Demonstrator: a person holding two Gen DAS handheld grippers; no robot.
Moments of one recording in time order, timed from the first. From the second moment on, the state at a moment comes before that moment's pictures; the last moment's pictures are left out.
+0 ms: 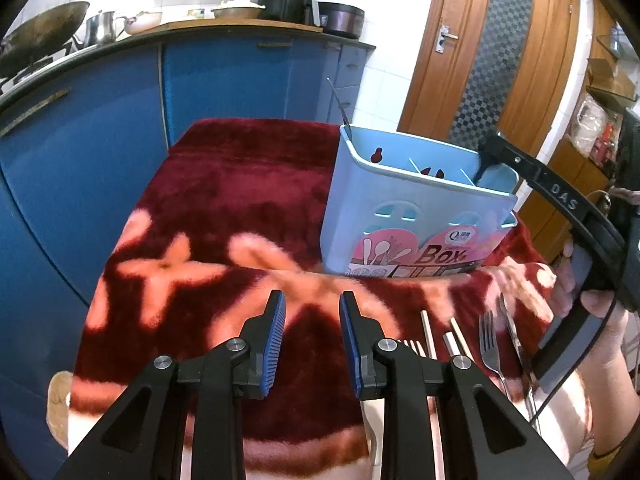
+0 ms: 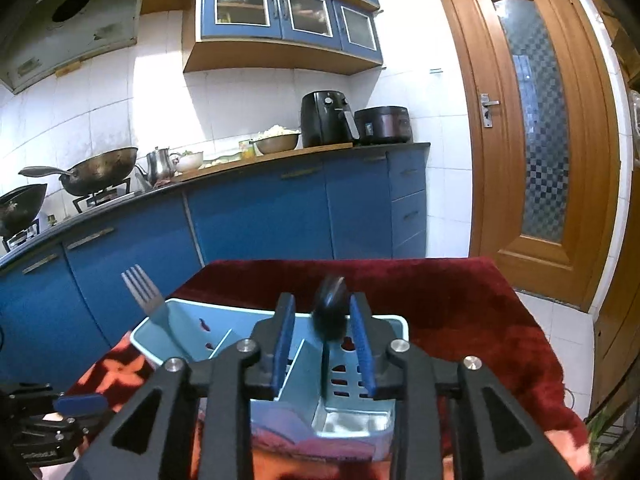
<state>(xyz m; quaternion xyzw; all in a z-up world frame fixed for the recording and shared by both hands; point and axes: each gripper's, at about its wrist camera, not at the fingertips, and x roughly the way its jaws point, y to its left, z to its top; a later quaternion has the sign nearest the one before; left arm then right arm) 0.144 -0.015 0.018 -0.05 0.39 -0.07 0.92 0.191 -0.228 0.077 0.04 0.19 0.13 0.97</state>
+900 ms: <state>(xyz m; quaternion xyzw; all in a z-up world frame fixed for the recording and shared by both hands) 0.093 -0.040 0.011 0.04 0.49 -0.13 0.86 0.092 -0.233 0.069 0.03 0.42 0.13 0.90</state>
